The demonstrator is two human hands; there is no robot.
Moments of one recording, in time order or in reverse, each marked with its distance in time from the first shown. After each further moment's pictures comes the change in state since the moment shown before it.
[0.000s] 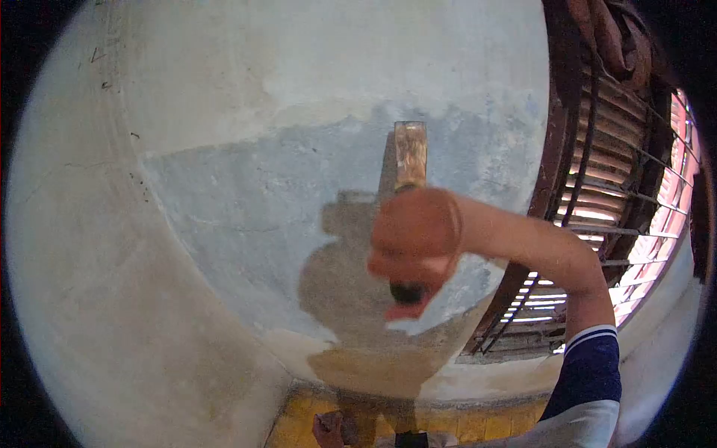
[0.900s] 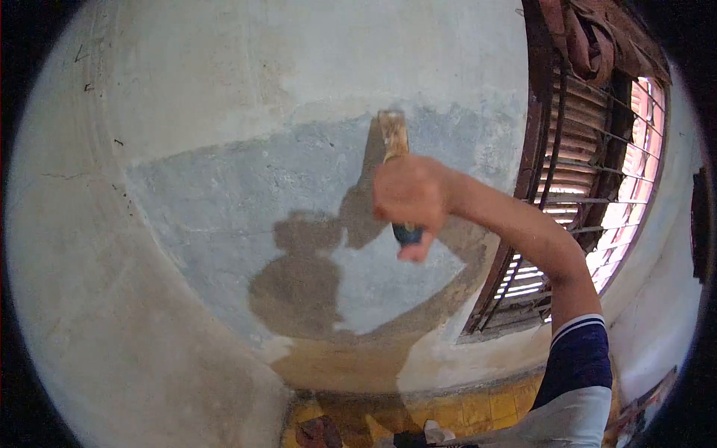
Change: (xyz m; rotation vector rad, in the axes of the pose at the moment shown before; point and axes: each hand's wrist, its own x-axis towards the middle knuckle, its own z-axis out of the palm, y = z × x) left_hand 0.059 0.018 -0.060 0.021 -0.168 -0.030; right_hand 0.033 0.032 0.020 0.013 -0.029 0.048
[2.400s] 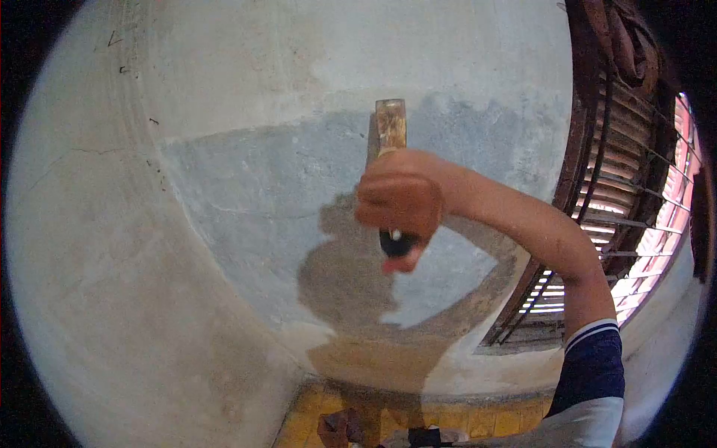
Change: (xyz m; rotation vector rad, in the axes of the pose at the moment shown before) left_hand -0.015 -0.005 -0.002 0.089 0.209 0.090; right_hand 0.022 0.014 0.020 0.065 0.025 0.012
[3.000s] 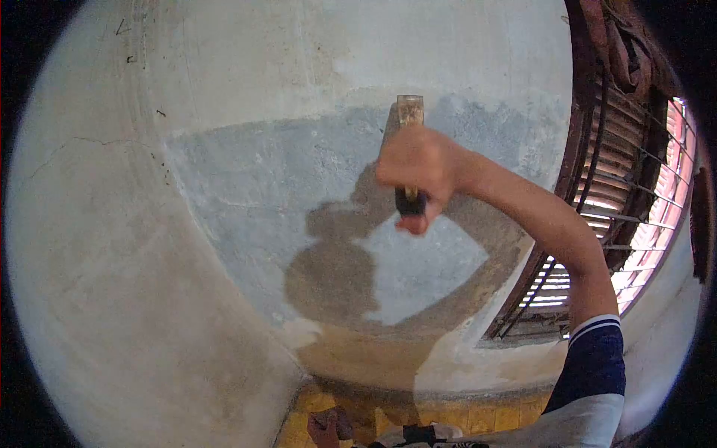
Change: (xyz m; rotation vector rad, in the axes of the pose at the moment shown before) left_hand 0.016 -0.003 -0.031 0.001 -0.019 0.002; right_hand 0.014 0.008 -0.004 -0.072 -0.011 0.054
